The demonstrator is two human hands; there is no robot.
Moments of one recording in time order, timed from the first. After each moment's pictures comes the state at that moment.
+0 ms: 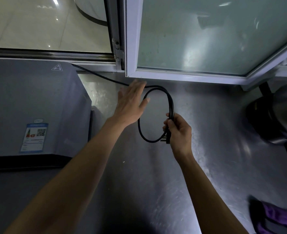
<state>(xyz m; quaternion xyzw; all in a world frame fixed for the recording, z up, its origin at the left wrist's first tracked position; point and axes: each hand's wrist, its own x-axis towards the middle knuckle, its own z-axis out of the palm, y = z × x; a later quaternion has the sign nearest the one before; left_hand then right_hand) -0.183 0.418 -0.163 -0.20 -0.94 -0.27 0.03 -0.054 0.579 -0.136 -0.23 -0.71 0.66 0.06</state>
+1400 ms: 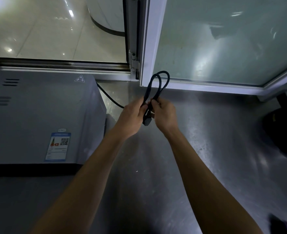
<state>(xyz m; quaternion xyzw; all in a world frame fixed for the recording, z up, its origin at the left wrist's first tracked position) -0.174 0.373 -0.142 -0.15 -0.89 -0.43 -0.01 -0.166 0.504 -0.129 -0.16 -0.80 0.58 -0.02</state>
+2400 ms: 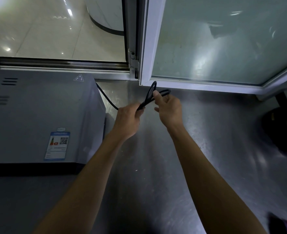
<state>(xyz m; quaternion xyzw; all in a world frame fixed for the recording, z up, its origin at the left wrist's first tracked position) -0.167 0.368 -0.148 -0.11 -0.91 -0.40 -0.01 -0.173 0.519 -0.122 -0.20 -0.80 0.57 0.02</state>
